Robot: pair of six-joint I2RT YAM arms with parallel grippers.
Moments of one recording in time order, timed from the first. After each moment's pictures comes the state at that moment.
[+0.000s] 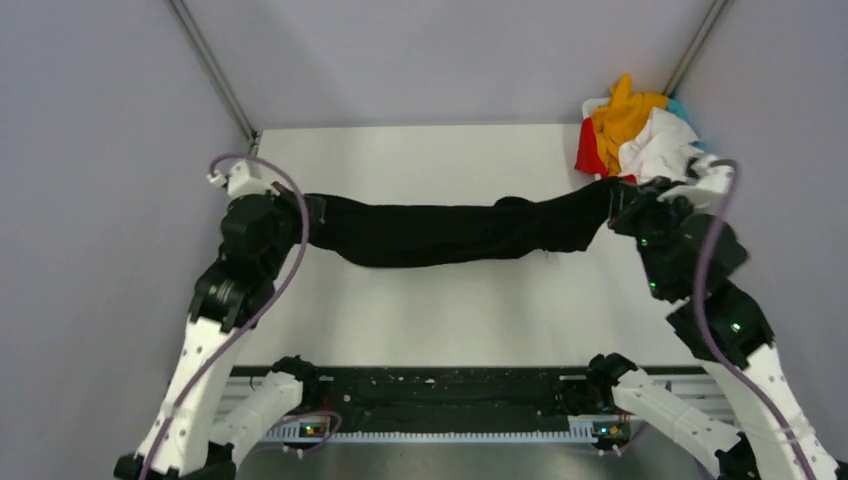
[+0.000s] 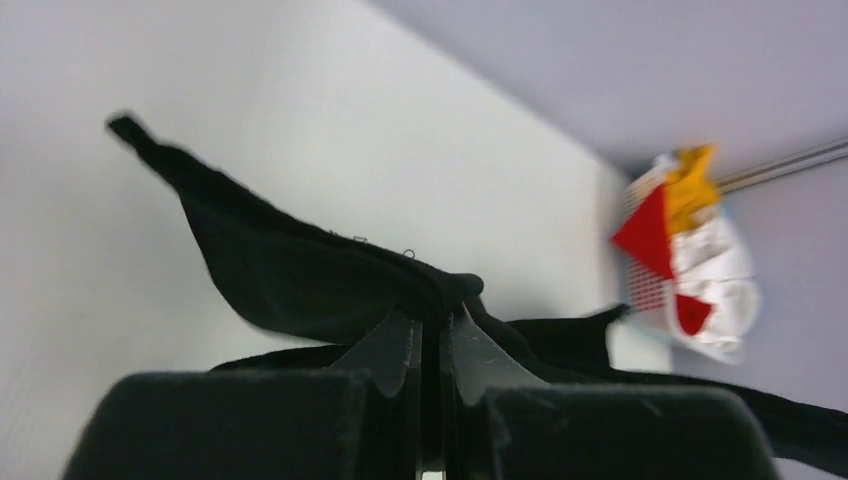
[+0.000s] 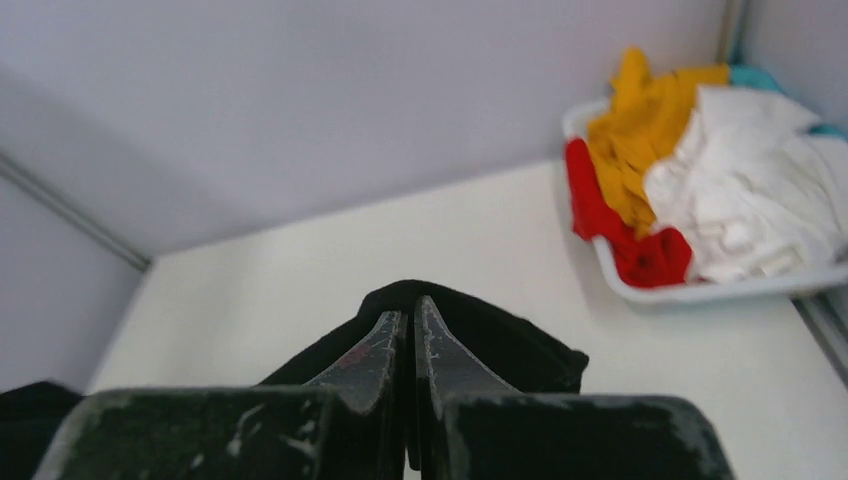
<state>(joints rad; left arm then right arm) -0.30 0.88 1.08 -0.59 -0.21 -0.75 0.57 0.69 1.12 -0.54 0.62 0.34</state>
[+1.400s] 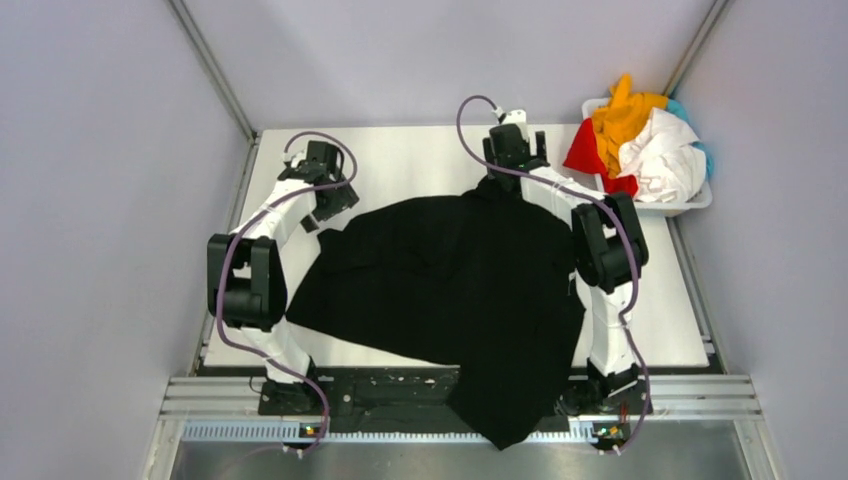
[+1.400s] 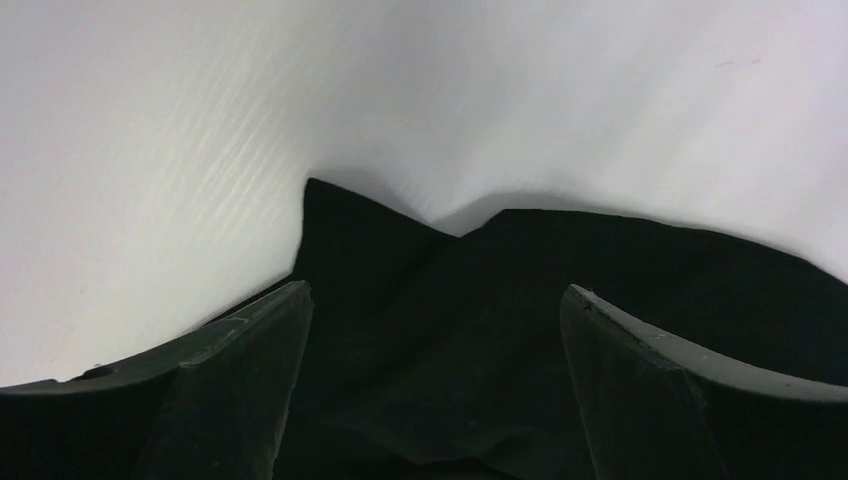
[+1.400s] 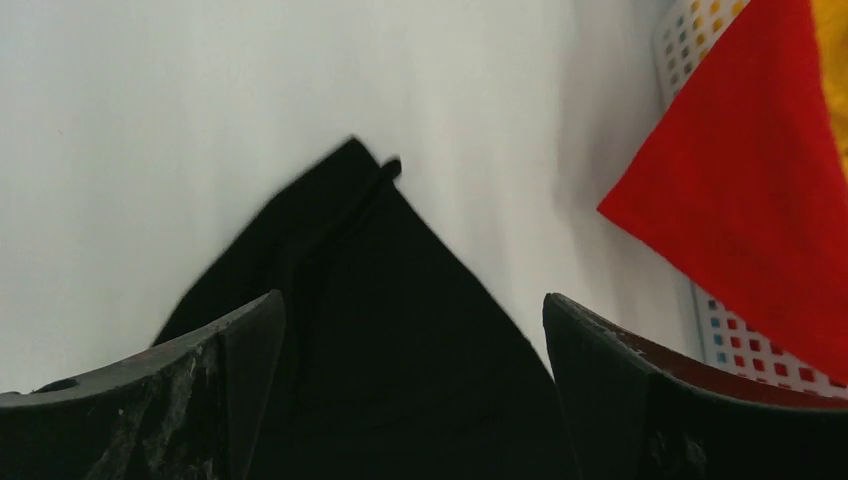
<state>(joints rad) -0.13 1.75 1.33 -0.65 -0.29 -0.70 0.41 2.06 1.58 -0.07 0.59 0.05</state>
